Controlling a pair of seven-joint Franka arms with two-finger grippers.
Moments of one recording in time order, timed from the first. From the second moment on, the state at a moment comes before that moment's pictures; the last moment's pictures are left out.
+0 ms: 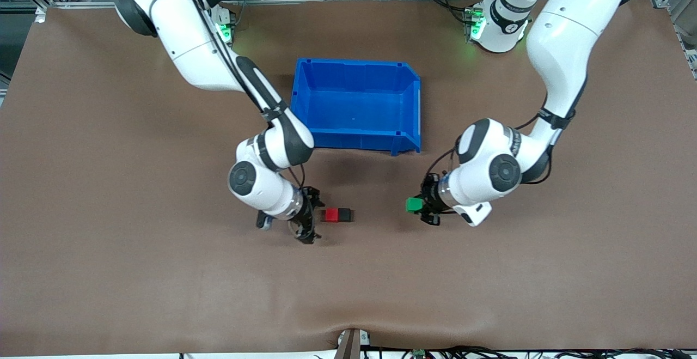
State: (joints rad) left arm -0.12 0.71 -0.39 -1.59 -0.06 2.34 -1.89; right arm 0.47 0.90 0.02 -1.32 0.40 2.46 1.85
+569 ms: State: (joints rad) left arm -0.27 0.84 -0.32 -1.40 -0.06 2.36 -1.99; right arm 0.17 0.68 0.02 -1.26 0.34 1.92 1.27
